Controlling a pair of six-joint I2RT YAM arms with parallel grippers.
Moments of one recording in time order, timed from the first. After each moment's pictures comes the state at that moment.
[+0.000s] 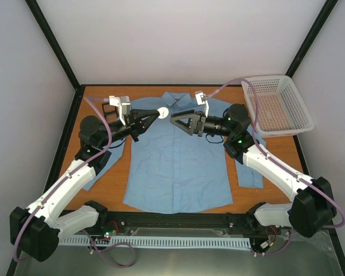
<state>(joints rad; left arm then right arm) -0.43 1.01 0.81 0.48 0.76 -0.49 0.57 1.26 0.95 0.47 -0.89 0.83</state>
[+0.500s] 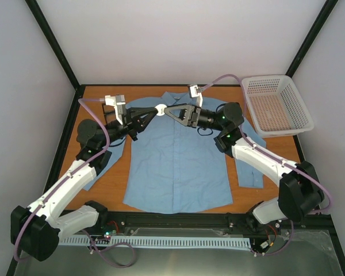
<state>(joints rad) -0.43 1.02 0.79 0.66 0.74 -0.57 0.61 1.43 1.01 0.82 -0.89 1.13</state>
